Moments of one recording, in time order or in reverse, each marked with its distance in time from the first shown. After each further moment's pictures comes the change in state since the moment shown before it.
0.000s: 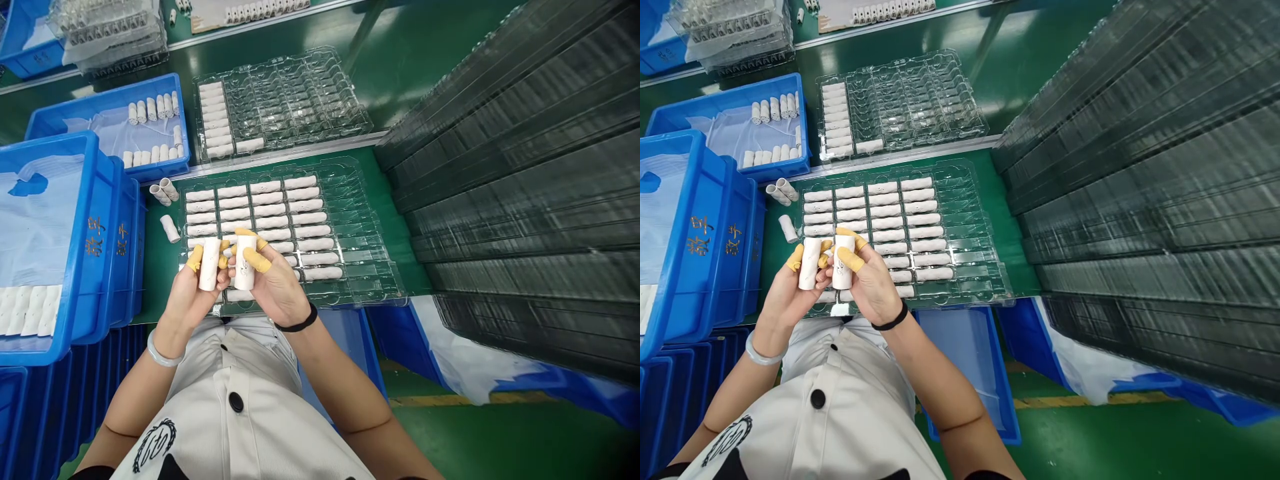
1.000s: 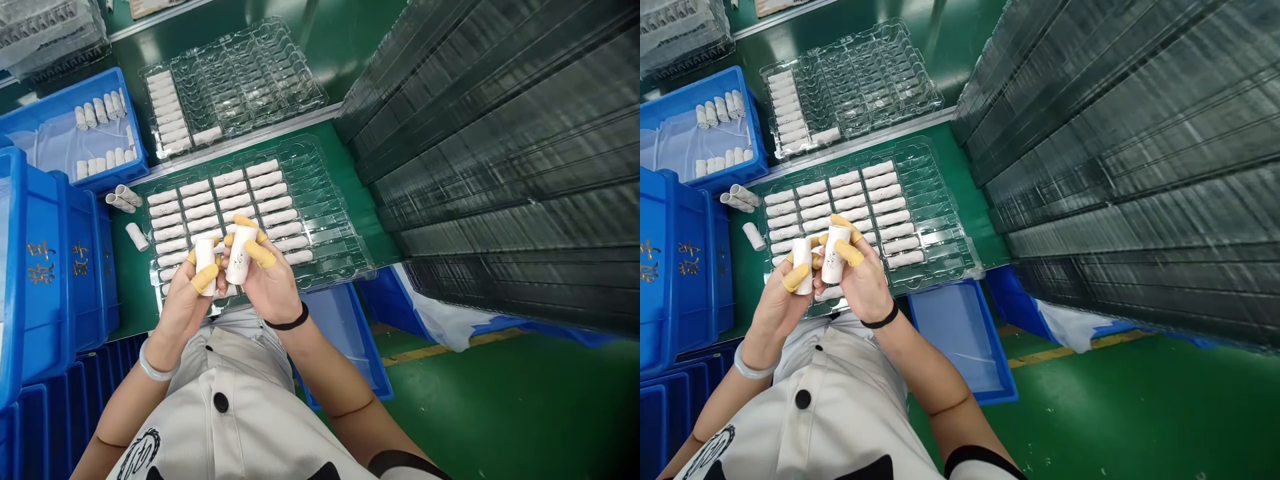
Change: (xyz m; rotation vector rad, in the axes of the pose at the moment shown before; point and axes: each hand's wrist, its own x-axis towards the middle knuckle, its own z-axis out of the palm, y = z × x) left_hand 0.001 -0.034 0.024 0.326 -0.154 0.136; right_hand -0.019 -0.020 -0.024 0.124 0.061 -0.184
